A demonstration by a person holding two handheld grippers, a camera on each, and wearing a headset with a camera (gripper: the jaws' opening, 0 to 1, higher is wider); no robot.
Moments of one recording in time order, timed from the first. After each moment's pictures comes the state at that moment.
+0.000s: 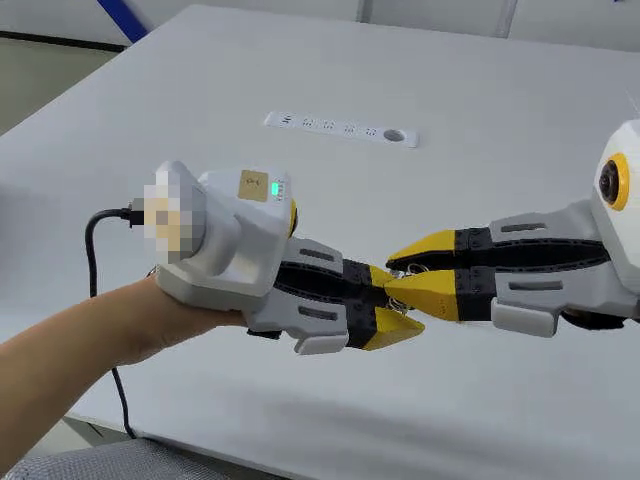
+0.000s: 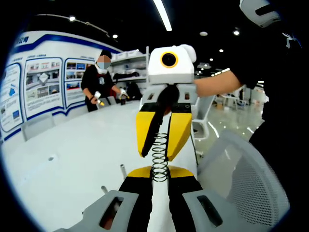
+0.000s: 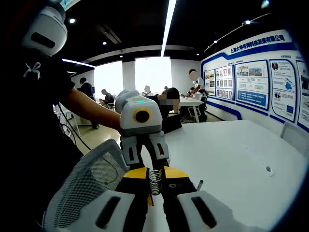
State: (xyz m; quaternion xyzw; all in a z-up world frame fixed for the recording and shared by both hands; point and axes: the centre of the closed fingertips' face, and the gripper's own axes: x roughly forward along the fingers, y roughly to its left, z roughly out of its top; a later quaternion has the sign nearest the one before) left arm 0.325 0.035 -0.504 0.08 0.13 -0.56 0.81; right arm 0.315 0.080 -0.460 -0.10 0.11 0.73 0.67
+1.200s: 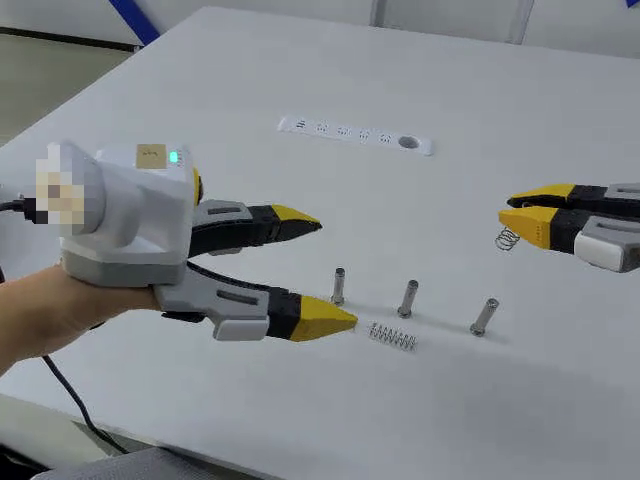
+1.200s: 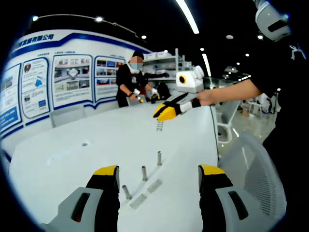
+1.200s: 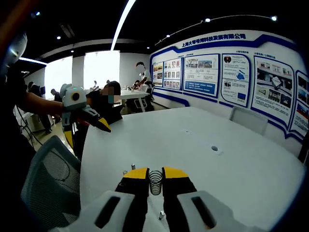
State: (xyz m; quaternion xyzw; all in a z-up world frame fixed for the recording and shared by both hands) left arm 0.346 0.136 -0.488 0.05 0.14 -0.45 0.88; right arm 0.446 0.013 -0.481 -0.12 0.15 0.53 0.83
